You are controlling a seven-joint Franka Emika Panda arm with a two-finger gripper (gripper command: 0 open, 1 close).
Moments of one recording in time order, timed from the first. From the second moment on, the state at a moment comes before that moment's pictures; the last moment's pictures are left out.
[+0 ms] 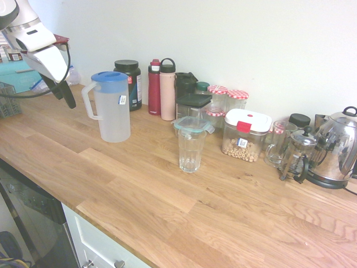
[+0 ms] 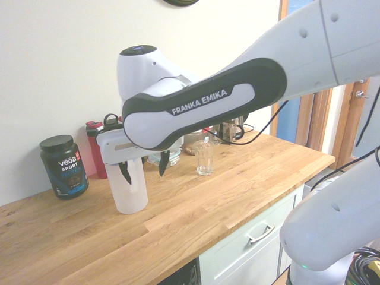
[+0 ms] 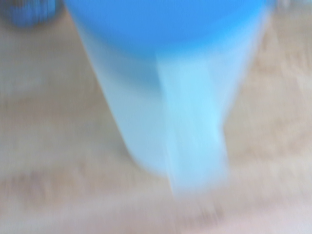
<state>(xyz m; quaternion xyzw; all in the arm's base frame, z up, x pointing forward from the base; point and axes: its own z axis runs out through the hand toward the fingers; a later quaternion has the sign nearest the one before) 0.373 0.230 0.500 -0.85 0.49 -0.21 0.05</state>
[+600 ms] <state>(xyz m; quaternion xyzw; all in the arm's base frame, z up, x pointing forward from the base) 0.430 0.227 0.485 -0.84 0.48 -0.24 0.06</state>
